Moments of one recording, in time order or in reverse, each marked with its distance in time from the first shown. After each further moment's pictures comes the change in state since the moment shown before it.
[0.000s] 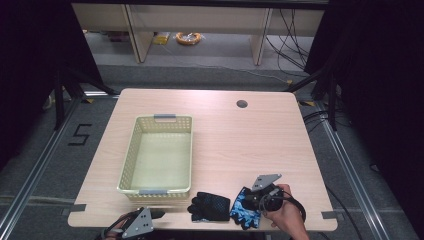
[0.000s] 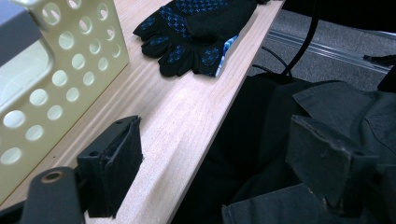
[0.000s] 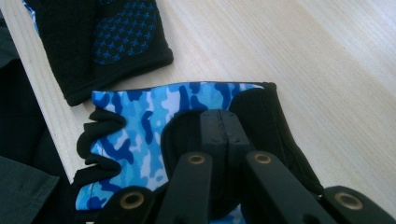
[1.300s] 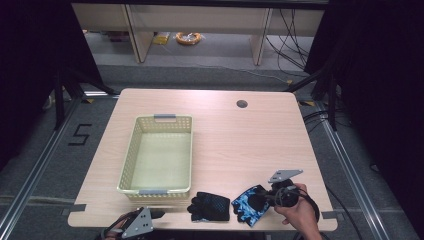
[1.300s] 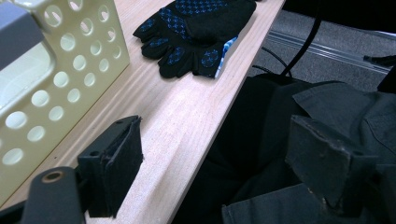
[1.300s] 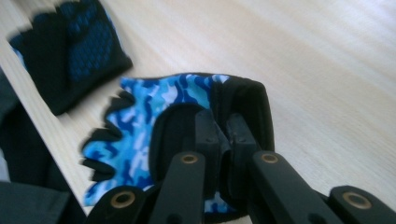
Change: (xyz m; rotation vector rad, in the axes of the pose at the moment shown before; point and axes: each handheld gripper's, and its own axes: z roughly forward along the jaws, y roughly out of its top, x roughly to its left) left arm 0.000 0.001 -0.001 -0.006 -0.016 -0.011; right arm -0.025 -0.020 -0.026 -0.070 -0.012 0.209
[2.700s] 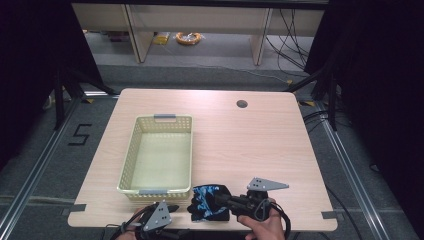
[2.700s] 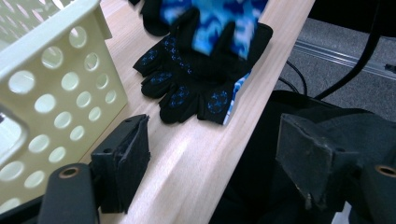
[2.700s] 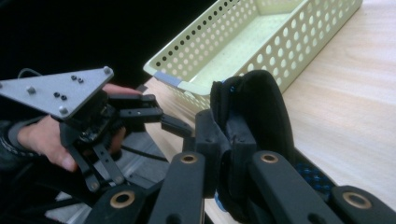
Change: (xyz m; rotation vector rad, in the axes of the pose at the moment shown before) left arm -0.005 0.028 0.034 0.003 0.057 -0.001; right arm 0.101 0.034 0.009 -0.399 0.382 0.239
